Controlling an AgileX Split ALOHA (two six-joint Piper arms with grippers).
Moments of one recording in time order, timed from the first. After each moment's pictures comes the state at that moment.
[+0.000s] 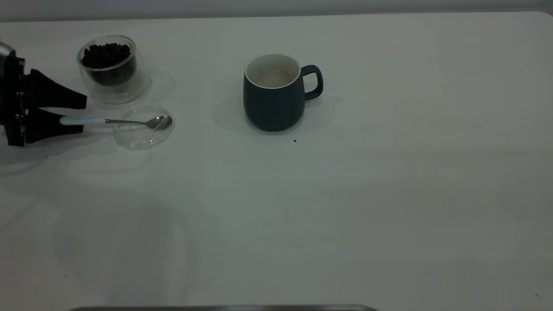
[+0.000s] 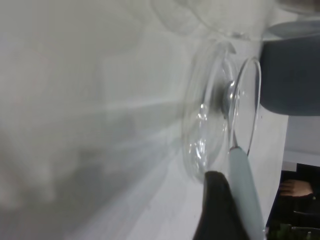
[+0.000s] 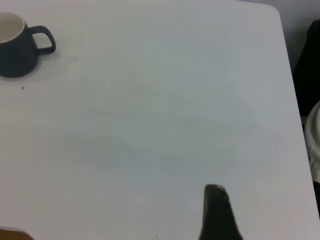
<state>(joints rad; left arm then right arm) 0.45 2.66 -1.50 -1.21 1.11 1.15 -0.04 -0.02 -0.47 0.08 1.13 -0.17</state>
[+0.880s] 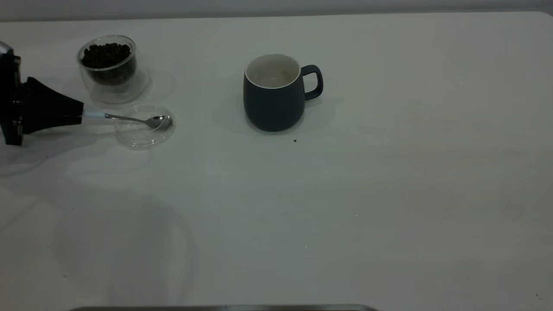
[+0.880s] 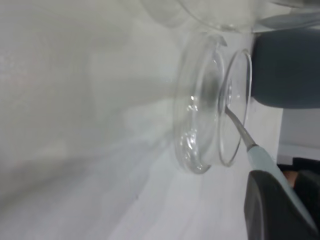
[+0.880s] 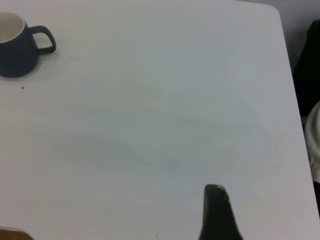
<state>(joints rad) 0.45 2.64 -1.50 -1.19 1.13 1.14 -0.04 -0.02 -0.47 0.08 1.13 -0.17</state>
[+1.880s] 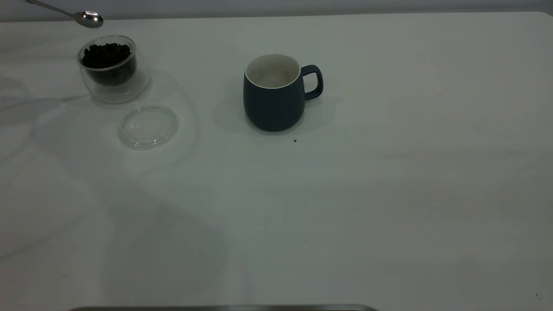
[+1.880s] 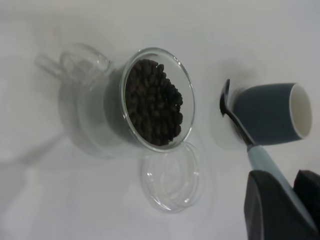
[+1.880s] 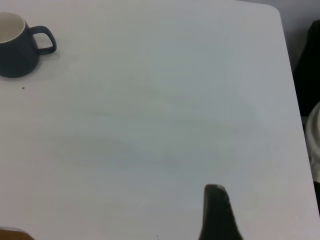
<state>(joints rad) 0.47 2.32 -1.73 -0.99 1.17 1.00 -0.04 -0.02 -0.47 0.08 1.13 -0.17</state>
